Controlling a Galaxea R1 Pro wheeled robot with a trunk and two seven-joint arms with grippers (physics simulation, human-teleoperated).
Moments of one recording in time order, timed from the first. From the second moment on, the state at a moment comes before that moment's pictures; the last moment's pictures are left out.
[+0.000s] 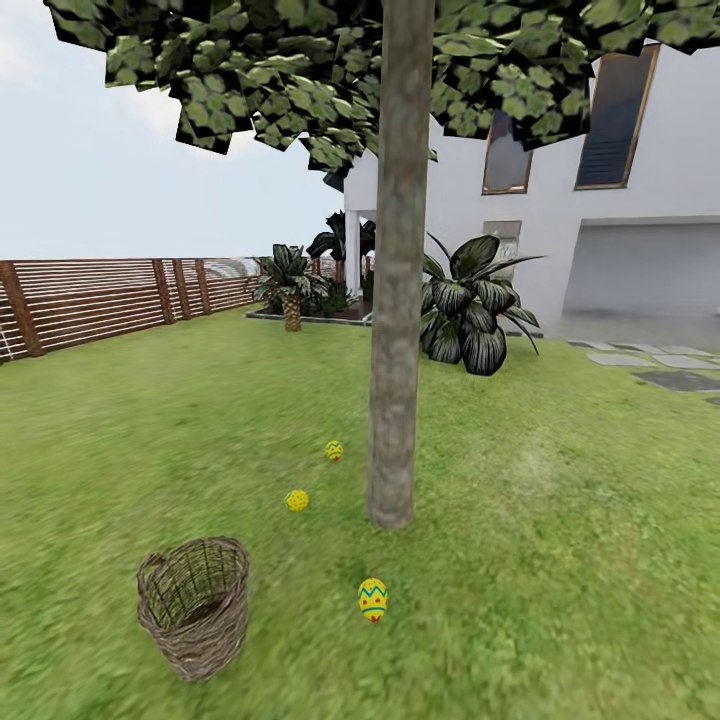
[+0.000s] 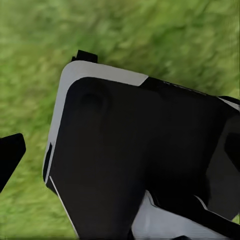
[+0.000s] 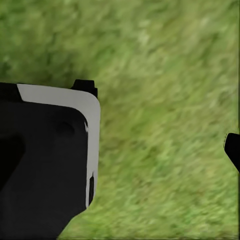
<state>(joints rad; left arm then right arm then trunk) -0.19 0.14 0.44 0.05 -0.15 0.17 -0.25 -0.32 -0.18 0.04 0.09 0.09 0.14 0.16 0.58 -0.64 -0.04</state>
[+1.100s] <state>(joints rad) -0.04 0.04 0.44 0.05 -0.11 0.08 -0.25 -0.16 -0.12 0.03 0.09 0.08 0.08 0.07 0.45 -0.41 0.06</state>
